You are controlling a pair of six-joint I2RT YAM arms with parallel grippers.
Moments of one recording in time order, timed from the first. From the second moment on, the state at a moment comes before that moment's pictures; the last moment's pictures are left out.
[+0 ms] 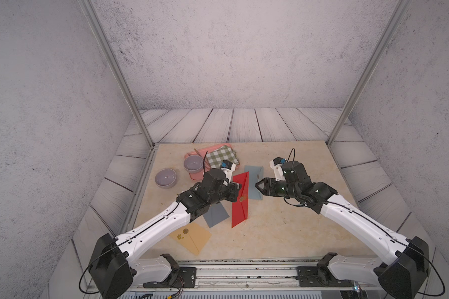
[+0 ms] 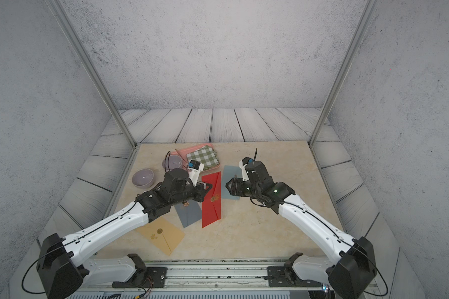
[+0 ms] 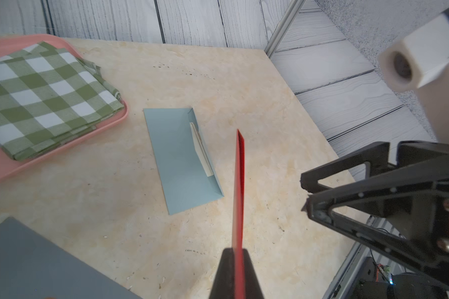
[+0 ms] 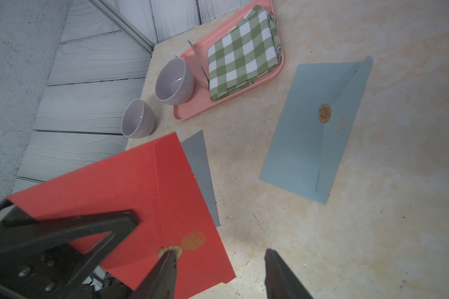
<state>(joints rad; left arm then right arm) -0.78 1.24 0.96 -0.24 0.07 -0.46 0.65 1.23 1.07 -0.51 -0.18 0.62</state>
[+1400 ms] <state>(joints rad) -0.83 1.28 0.96 -0.26 0.04 -0.44 0.77 1.50 1.31 -0.78 0.11 0.76</state>
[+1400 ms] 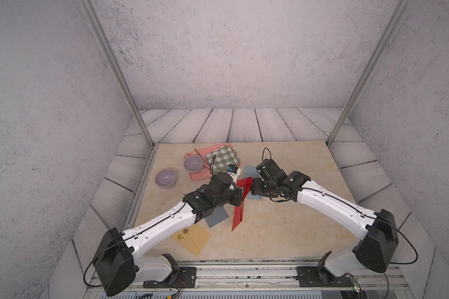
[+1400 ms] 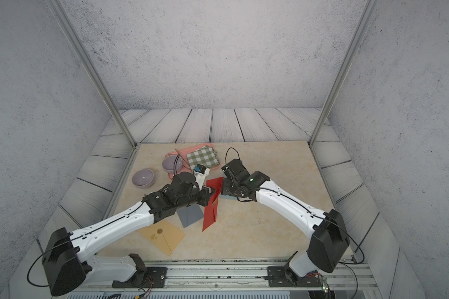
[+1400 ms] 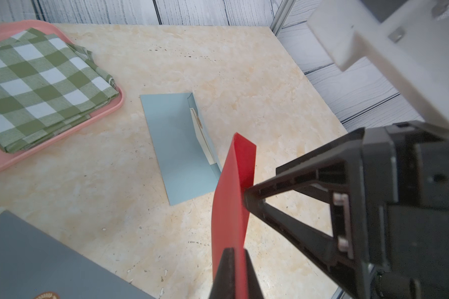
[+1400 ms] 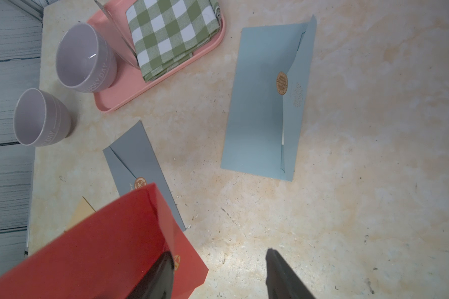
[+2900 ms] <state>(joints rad) -0.59 1.24 0.81 0.00 0.32 -0.73 0.69 1.17 0.90 -0.56 -0.12 0.44</state>
